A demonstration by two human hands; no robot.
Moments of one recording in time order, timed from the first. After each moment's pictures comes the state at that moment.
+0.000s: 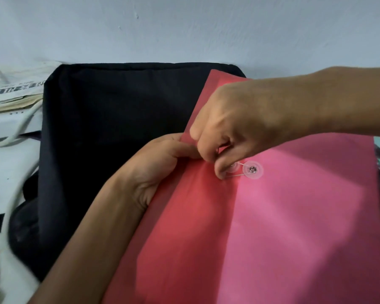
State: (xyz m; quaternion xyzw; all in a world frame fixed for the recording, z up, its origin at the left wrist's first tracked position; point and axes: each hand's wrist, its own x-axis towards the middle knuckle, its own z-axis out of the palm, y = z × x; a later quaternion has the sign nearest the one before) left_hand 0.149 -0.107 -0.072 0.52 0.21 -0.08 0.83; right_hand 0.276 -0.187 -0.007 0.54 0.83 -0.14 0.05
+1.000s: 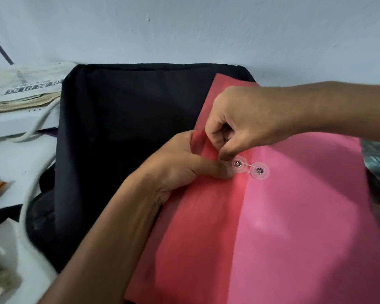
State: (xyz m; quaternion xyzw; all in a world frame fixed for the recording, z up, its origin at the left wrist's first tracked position) left_hand 0.145 -0.114 -0.075 0.64 0.16 -0.02 0.75; right_hand 0.269 -0.195 -0.009 0.73 0.66 -0.21 0.00
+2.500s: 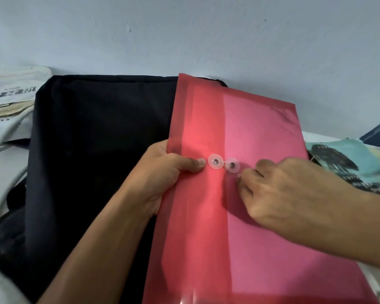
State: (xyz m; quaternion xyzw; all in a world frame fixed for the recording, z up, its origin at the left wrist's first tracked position) left_hand 0.155 -0.122 -0.075 0.53 0.25 0.04 0.81; right_hand 0.230 -0.292 -0.028 0.68 0.67 0.13 0.26
